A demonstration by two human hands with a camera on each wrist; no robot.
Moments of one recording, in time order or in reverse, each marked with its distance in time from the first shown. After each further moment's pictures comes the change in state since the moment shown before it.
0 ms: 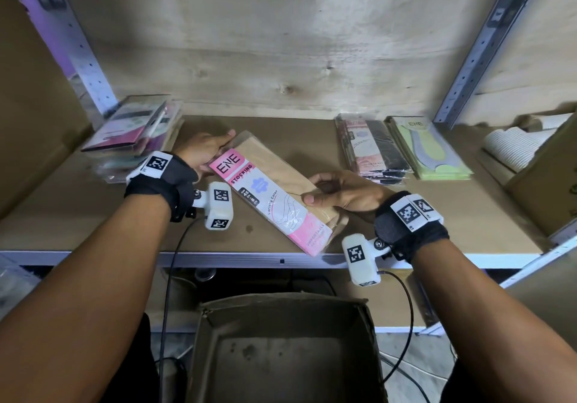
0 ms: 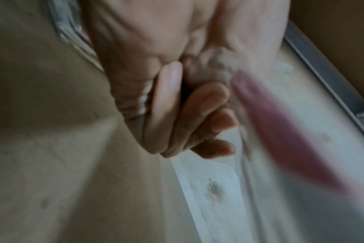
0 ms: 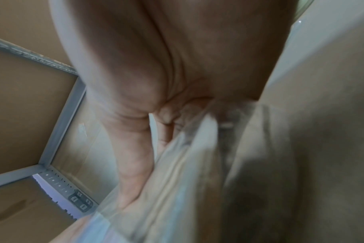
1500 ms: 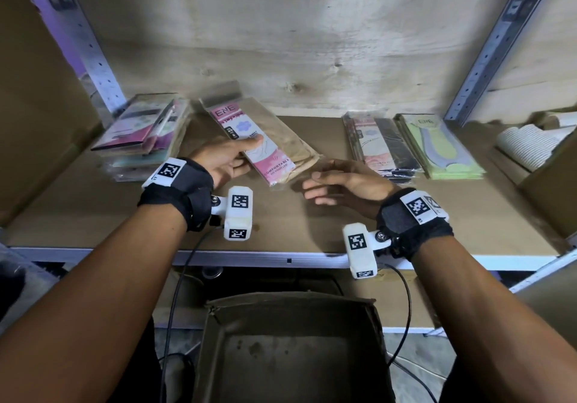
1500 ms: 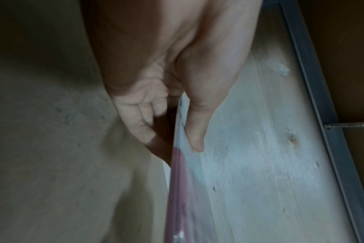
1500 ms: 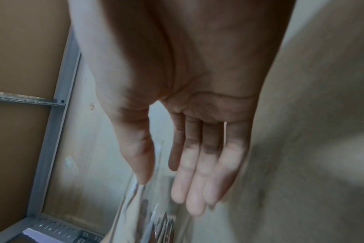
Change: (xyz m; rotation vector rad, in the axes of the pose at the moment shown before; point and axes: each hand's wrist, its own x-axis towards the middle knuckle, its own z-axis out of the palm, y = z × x) left_hand -0.033 0.020 0.031 -0.452 -0.068 -0.106; right_hand 0.009 -0.003 0.004 0.332 0.169 -0.043
